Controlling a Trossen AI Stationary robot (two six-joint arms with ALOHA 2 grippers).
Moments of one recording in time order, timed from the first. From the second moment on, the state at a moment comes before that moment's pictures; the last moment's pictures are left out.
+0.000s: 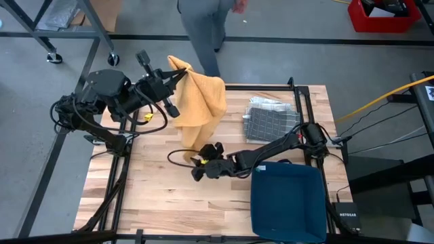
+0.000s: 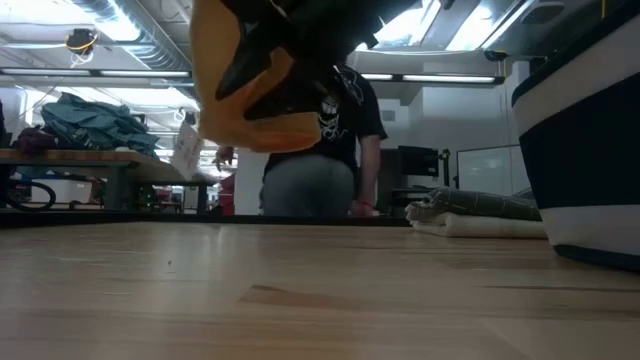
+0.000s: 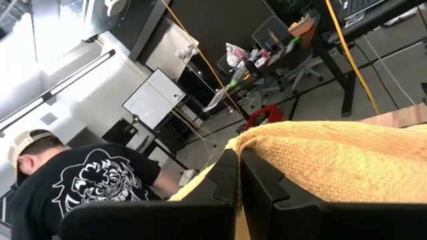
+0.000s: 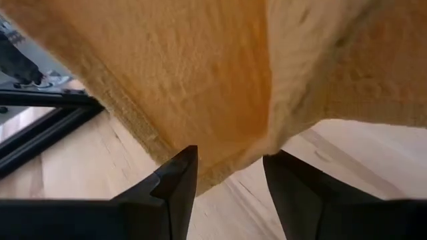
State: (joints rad) left arm -0.20 1.39 2.03 -0.59 -0.91 0.74; right arm 0.29 2.05 1.45 0.02 0.62 0.76
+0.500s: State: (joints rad) left arm -0.20 1.39 2.03 -0.58 -0.91 0.74; right arm 0.30 2.05 1.45 0.12 0.59 0.75
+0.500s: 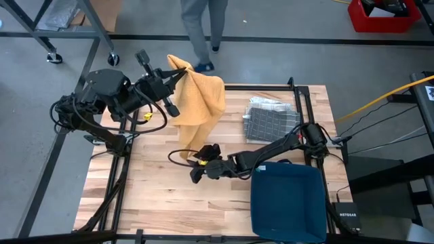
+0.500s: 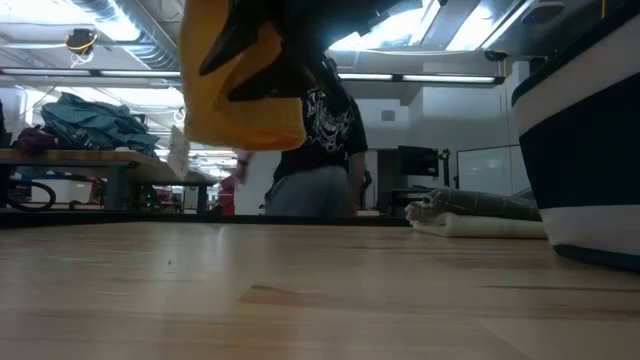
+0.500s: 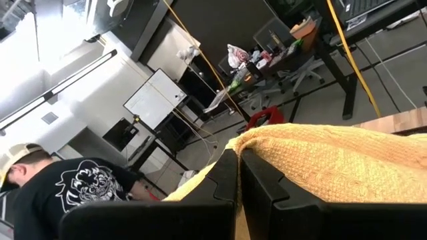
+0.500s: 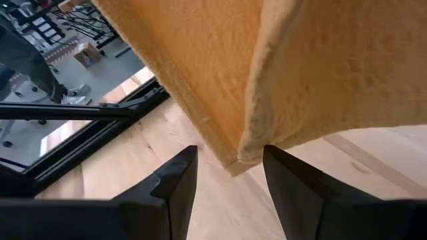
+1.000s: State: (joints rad) left arm -0.20 1.39 2.03 -0.56 -0.91 0.73; right arm 0.36 2.05 1.45 0.03 0.56 0.79
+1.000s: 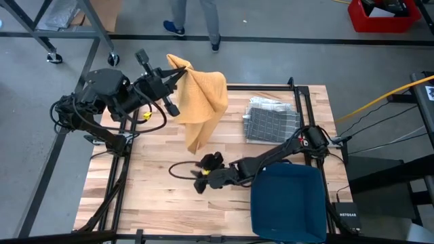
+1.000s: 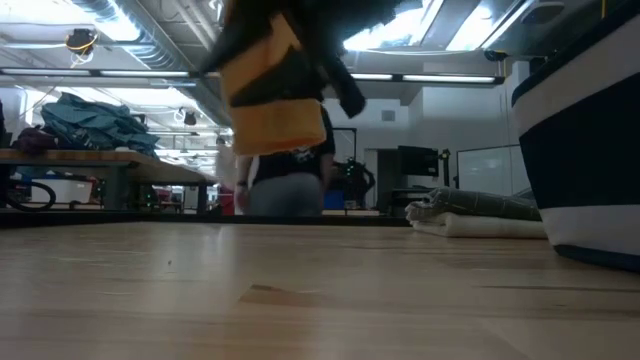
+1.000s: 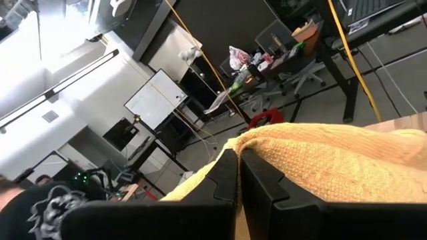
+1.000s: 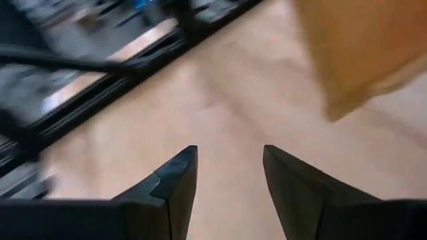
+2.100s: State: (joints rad) left arm -0.20 1.39 2.03 -0.57 -0.91 0.73; right arm 0.28 2.05 1.45 -0.04 0.59 0.94
